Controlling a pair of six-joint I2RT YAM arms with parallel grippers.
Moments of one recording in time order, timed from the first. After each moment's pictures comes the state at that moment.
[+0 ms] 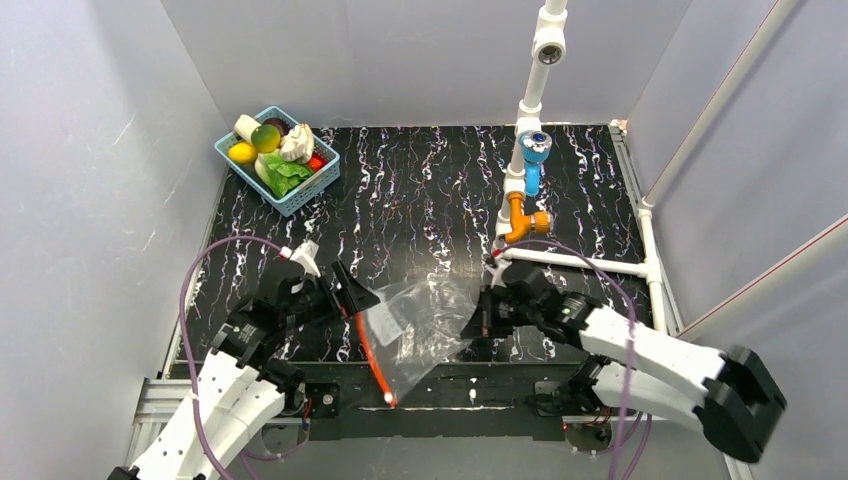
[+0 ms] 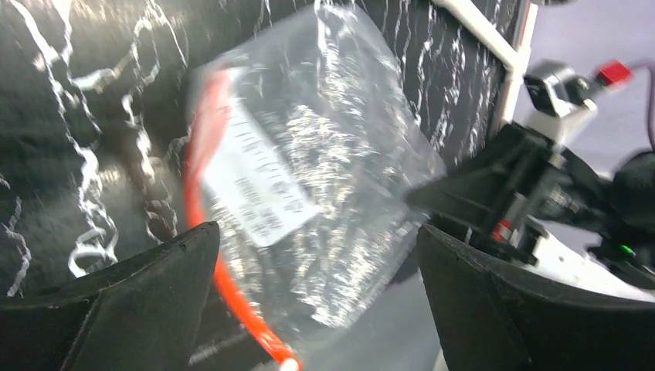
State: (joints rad) left arm -0.44 0.54 0.58 -0.70 0.25 -0.85; right arm 0.85 0.89 0.48 -0.34 -0.32 0.85
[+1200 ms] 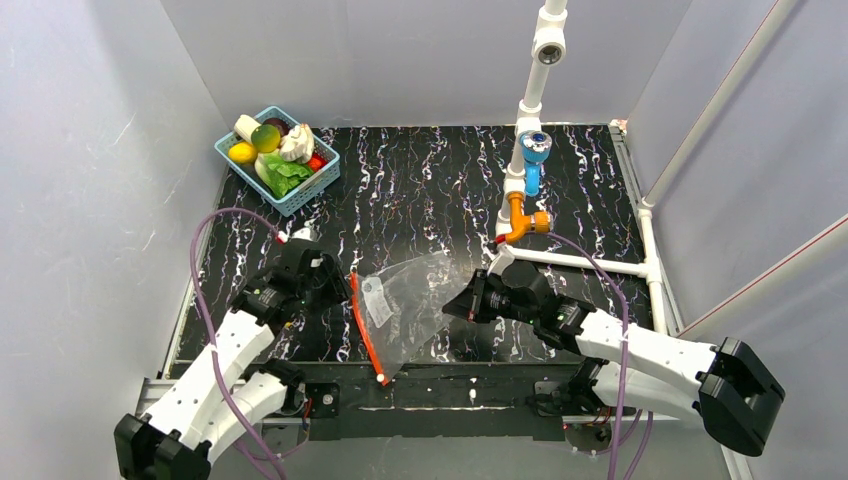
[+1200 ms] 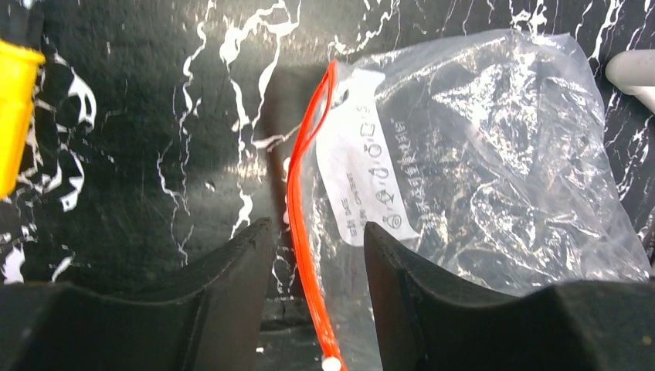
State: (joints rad) left arm -0.44 0.80 0.68 -0.81 -0.06 -0.76; right arm 0.92 0.99 0.43 0.09 -0.15 0.96
